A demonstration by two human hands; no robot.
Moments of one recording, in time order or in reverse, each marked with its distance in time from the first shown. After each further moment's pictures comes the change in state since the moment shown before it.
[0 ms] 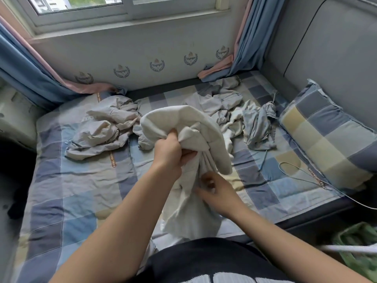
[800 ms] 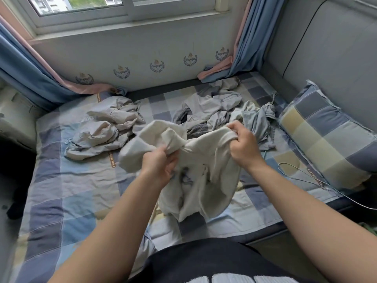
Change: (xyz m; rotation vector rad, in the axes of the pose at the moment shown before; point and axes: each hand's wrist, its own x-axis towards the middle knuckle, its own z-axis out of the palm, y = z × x) left_hand 0.015 -0.013 -0.033 -0.061 0.039 -0.123; right_hand 0.061 -0.041 -0.090 -0.054 0.388 -0.343
